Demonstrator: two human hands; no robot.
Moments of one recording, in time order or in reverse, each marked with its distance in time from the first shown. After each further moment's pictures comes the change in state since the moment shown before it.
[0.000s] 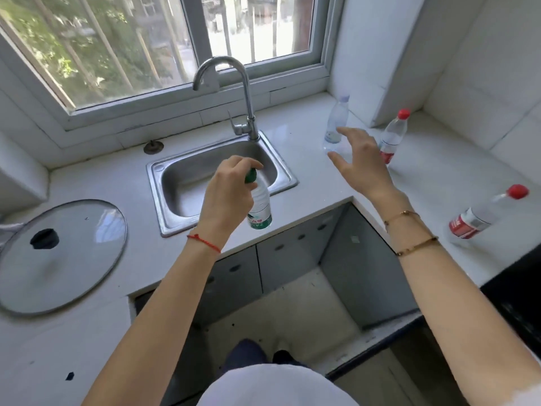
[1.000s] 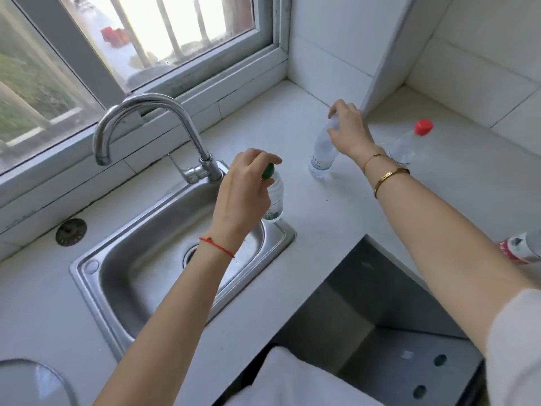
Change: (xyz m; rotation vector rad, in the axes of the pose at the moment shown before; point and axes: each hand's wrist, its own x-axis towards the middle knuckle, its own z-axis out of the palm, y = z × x) left_hand 0.272 -0.075 0.134 -0.141 -0.221 0.237; right_hand 0.287 0.145 0.112 -0.217 -0.008 0.412
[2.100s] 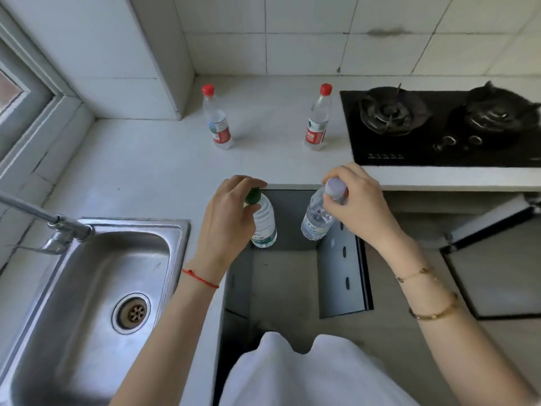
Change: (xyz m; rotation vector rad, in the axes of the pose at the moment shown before) left_hand -0.149 0.146 0.014 -0.302 -0.470 0.522; right_hand -0.477 0.020 -0.126 0.100 0.419 0.433
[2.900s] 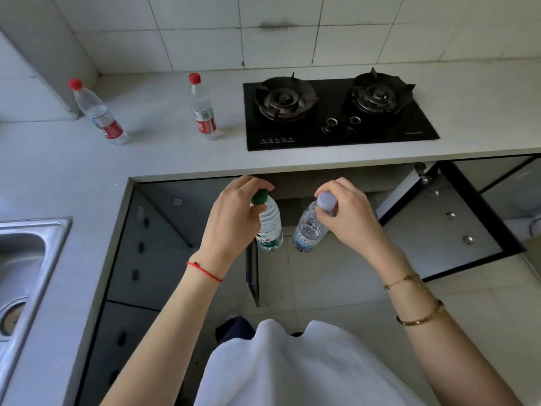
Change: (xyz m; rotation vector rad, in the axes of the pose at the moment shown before) left_hand -0.041 0.245 0.202 -0.002 -0.121 0.115; right_hand -0.159 0.211 -0.181 -0.081 0.023 0.129
